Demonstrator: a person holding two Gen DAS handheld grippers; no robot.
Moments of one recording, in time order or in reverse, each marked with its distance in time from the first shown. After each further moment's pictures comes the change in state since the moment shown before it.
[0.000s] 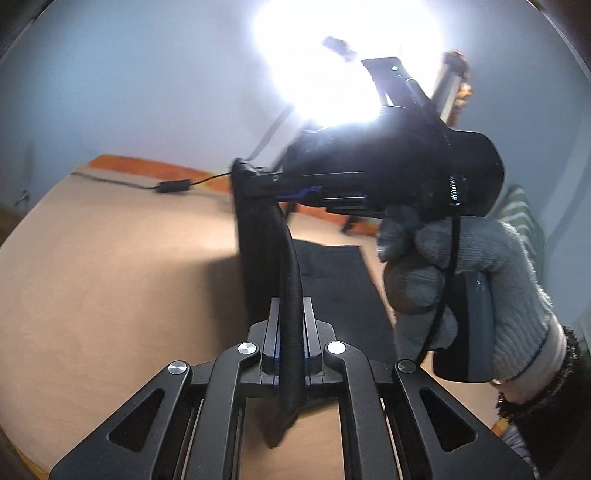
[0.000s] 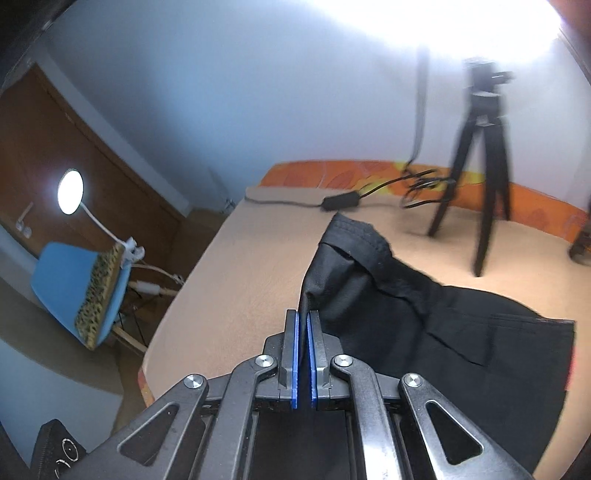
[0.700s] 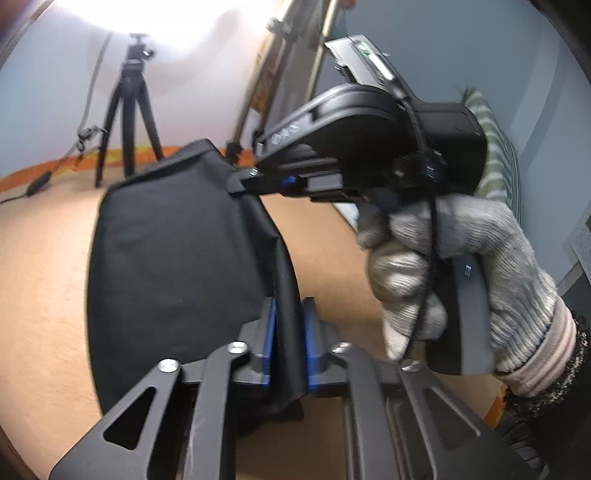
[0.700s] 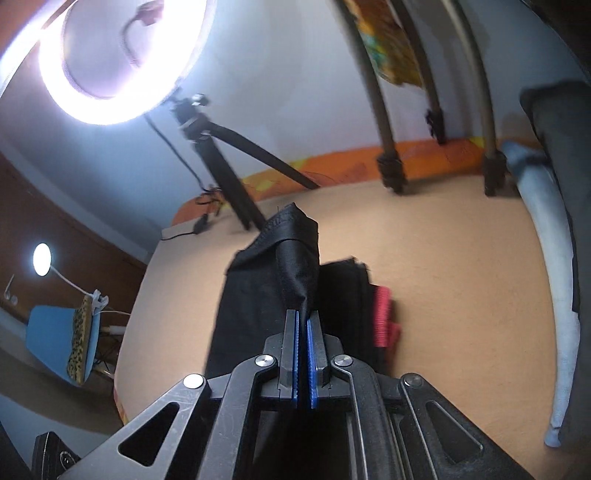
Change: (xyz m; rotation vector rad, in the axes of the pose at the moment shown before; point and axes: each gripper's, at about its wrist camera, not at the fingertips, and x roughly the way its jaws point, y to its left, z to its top) left arm 0.119 -0.125 -0.032 0.206 0.213 -0.112; right arm -0.077 -0.190 -0.051 0.235 -0.070 -0.094
